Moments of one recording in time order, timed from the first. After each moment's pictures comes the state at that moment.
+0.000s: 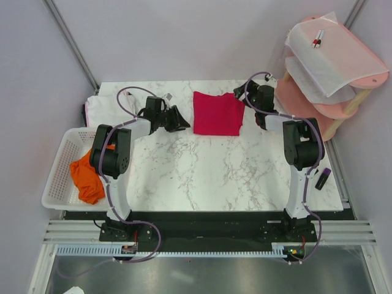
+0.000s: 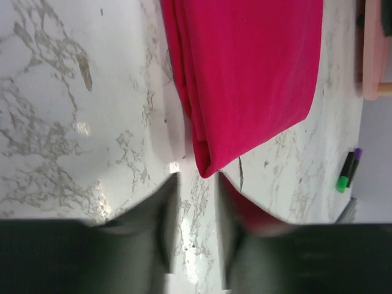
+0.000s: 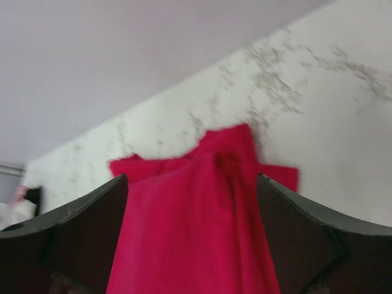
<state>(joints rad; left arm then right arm) -0.24 2.02 1.27 0.03 0.54 -0.58 0.16 2.16 1.37 0.52 -0.01 0.67</state>
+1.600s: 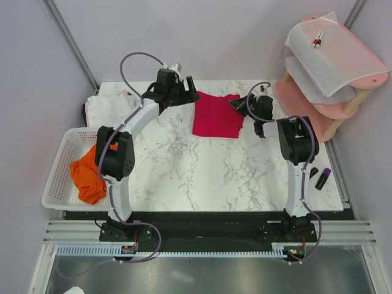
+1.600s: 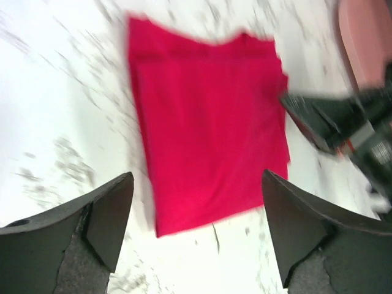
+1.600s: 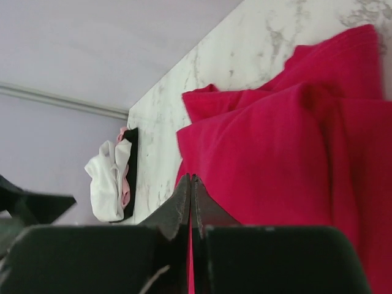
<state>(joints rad) -0.36 2.02 1.66 -0.22 0.24 -0.48 0.15 2.31 1.33 0.83 -0.39 1.03</state>
